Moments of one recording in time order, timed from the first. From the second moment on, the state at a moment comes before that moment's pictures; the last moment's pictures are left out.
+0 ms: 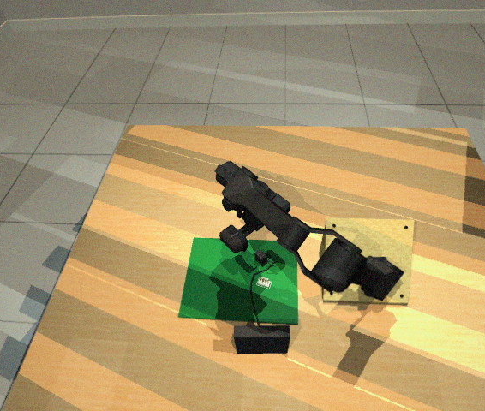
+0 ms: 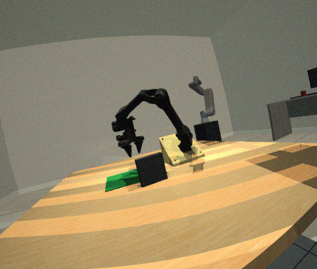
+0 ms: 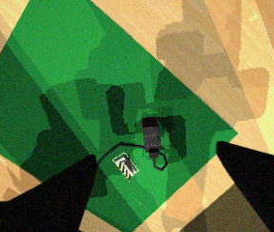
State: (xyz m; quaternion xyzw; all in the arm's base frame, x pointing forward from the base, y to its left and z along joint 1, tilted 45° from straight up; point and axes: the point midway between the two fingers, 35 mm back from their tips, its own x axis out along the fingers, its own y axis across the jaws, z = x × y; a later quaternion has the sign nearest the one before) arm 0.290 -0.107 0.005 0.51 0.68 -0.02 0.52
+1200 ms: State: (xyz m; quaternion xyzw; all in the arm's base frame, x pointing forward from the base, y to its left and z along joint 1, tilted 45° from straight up) arm 0.291 -0.049 -0.049 0.52 0.68 -0.01 0.51
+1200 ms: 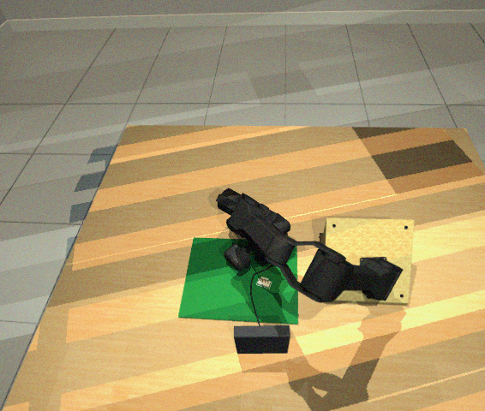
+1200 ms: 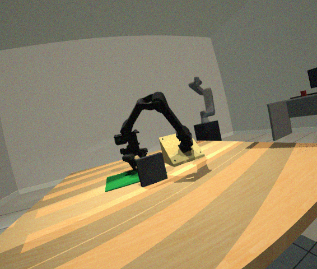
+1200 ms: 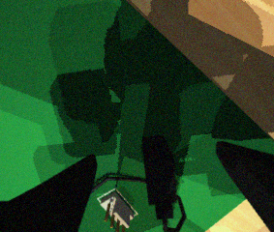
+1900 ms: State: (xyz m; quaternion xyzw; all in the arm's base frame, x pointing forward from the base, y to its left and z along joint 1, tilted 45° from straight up) arm 0.291 -0.046 -0.052 0.52 0.69 -0.01 0.51
